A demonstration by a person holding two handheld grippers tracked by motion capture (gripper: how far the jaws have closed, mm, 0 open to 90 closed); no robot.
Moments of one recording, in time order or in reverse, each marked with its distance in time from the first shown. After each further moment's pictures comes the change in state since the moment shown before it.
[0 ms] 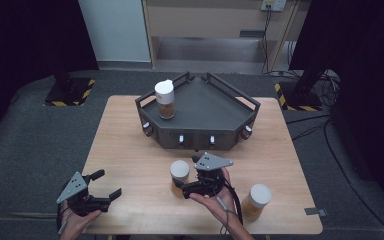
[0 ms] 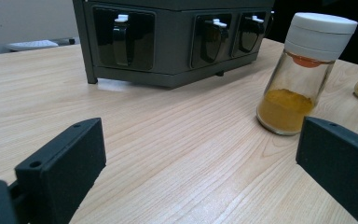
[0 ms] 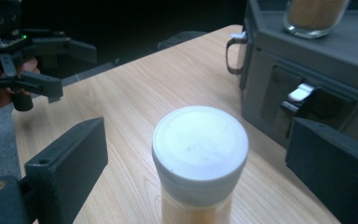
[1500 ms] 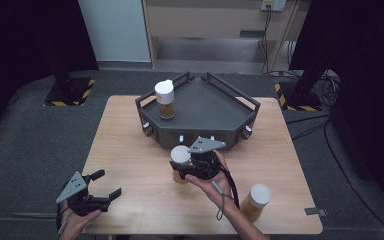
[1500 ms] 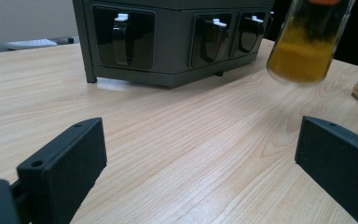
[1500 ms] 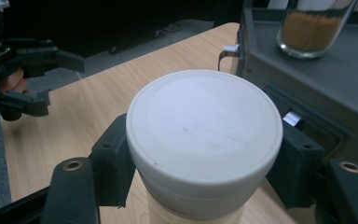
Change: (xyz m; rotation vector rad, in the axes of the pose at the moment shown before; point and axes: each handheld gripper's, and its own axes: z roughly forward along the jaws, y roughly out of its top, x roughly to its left) left arm 0.001 -0.001 0.000 -0.004 -0.004 -0.012; right arm -0.014 0.053 0.007 0.058 0.001 -0.021
